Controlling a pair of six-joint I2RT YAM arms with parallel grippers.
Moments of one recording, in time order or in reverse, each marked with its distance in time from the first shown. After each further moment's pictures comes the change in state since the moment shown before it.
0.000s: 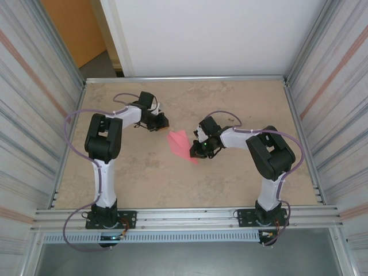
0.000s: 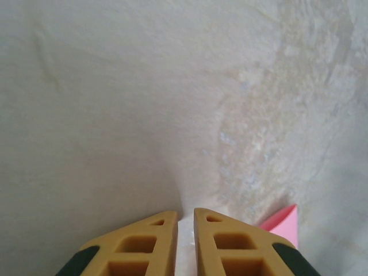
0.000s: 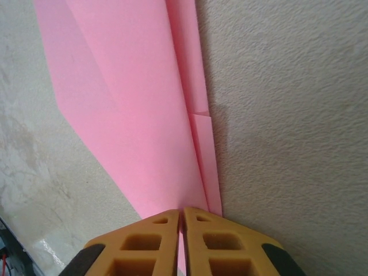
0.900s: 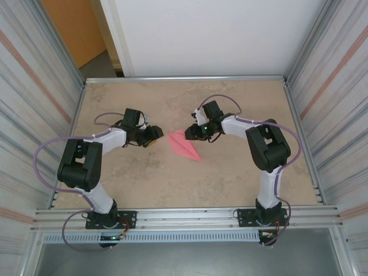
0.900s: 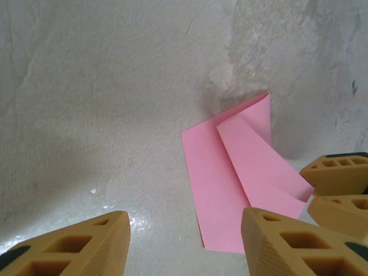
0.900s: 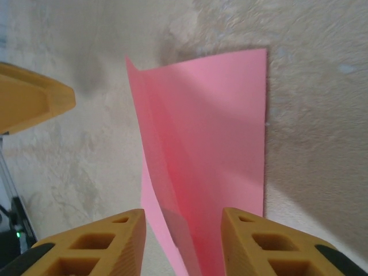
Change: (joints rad) left arm 0.011 -0.465 -0.564 0.253 0.010 -0.258; right arm -0.098 0.112 0.227 0.029 -0.146 -0.195
